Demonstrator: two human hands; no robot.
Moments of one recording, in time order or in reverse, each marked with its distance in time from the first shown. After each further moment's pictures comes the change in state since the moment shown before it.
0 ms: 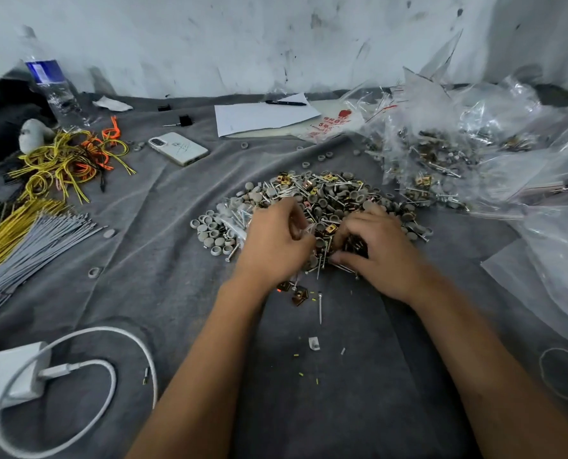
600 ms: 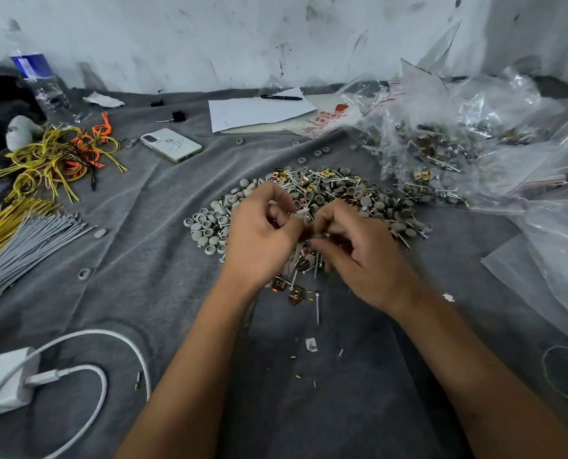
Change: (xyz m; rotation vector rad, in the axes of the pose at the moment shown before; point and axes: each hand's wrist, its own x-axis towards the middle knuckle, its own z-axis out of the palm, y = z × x) left_hand -0.004 0.004 -0.006 -0.384 0.136 -0.016; right_hand -0.002 -0.028 0.012 0.356 0.137 -0.181
